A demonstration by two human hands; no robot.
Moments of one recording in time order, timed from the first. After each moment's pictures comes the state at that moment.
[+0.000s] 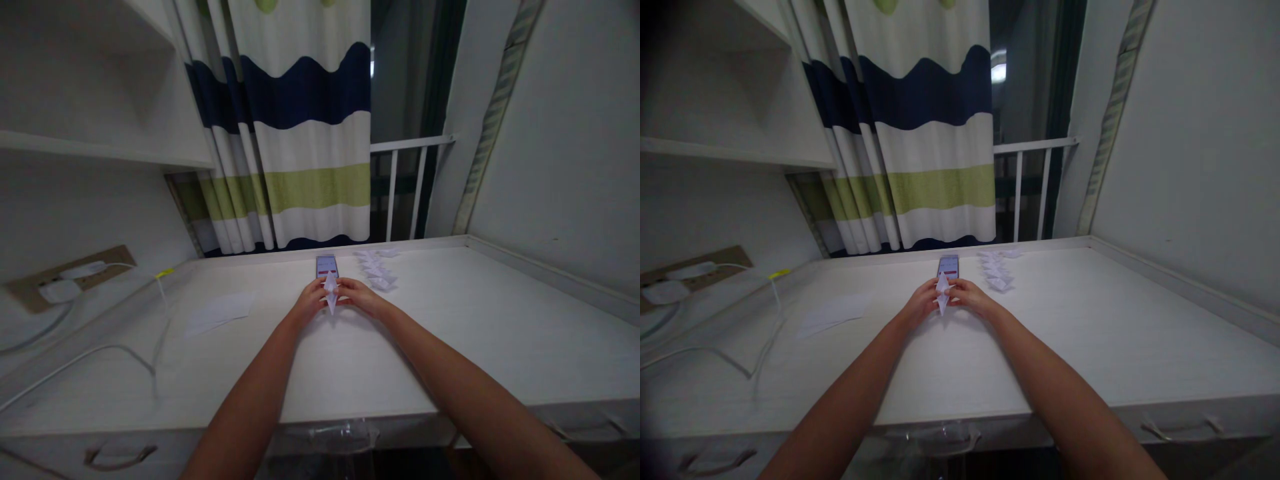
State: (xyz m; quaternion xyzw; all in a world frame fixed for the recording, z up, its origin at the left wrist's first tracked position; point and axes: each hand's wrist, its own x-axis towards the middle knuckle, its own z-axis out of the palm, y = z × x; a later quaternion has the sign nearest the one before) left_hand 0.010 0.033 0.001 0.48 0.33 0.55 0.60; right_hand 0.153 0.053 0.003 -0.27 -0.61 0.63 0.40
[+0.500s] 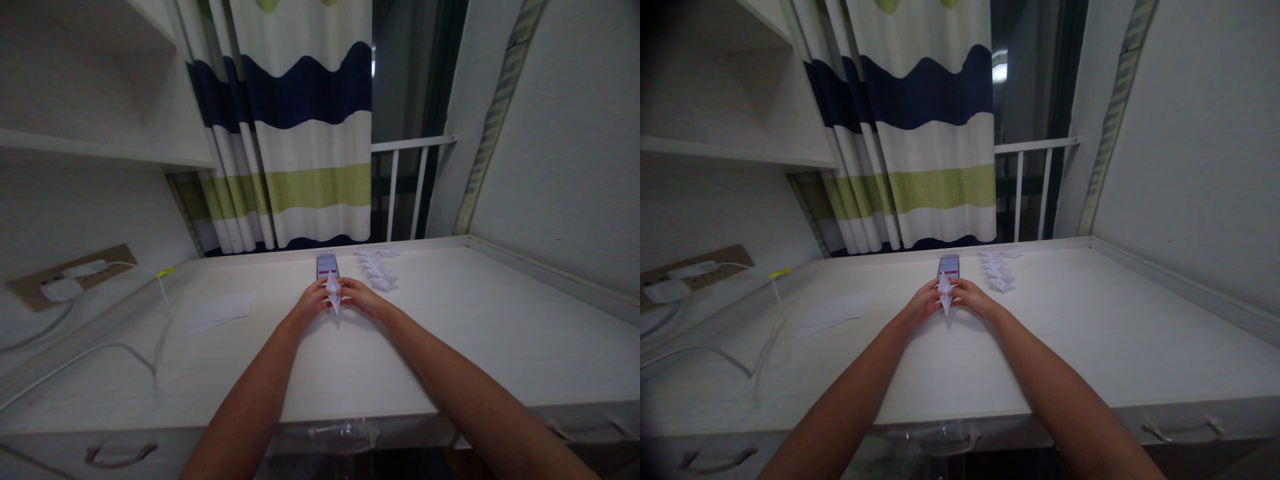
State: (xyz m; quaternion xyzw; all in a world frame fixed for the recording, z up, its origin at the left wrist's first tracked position) left_hand 0.012 0.030 0.002 0.46 0.31 0.54 0.63; right_hand 0.153 0.049 0.008 -0.28 -0.58 0.64 0.41
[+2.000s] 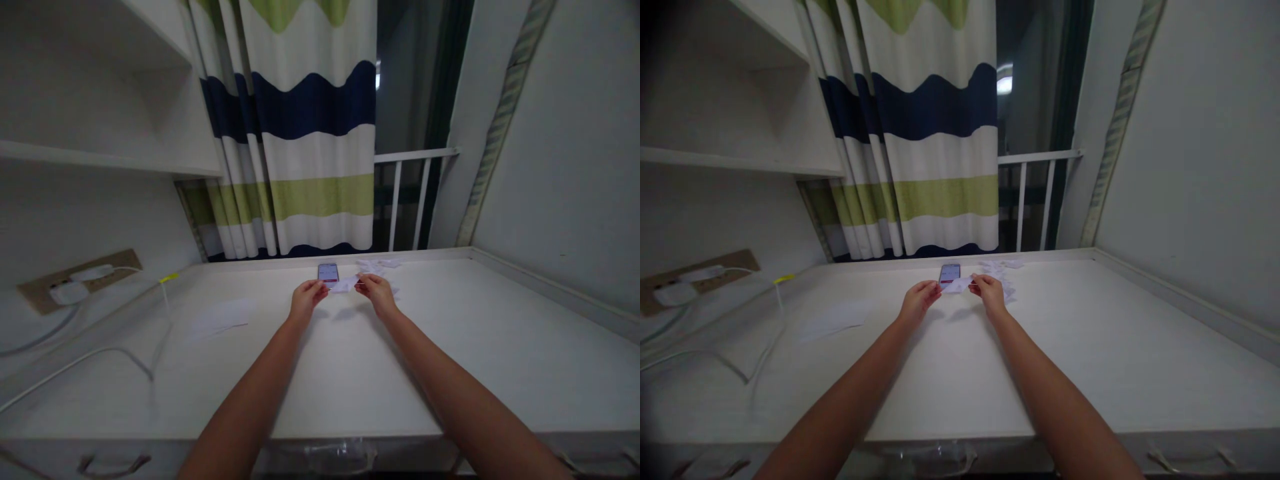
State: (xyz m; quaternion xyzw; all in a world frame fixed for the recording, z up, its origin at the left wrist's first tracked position) left_hand 0.008 0.049 0.011 0.39 0.37 0.67 0.52; right_hand 0.172 0.076 0.016 -0.38 -0.44 0.52 0.62
